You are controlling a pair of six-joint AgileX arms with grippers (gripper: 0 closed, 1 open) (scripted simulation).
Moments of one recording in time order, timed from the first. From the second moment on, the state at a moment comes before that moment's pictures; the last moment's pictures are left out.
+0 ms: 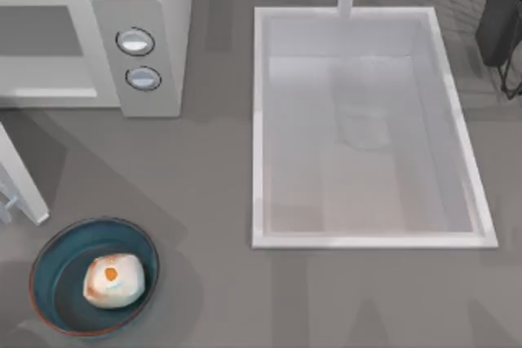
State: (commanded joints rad) left arm 0.63 1.31 0.52 -0.12 0.46 0.51; right arm 0.00 0.00 0.00 0.00 0.00 0.00
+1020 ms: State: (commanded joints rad) left arm 0.15 1.10 0.37 -0.08 0.14 0.14; right arm 0.00 0.00 0.00 0.00 0.00 0.00
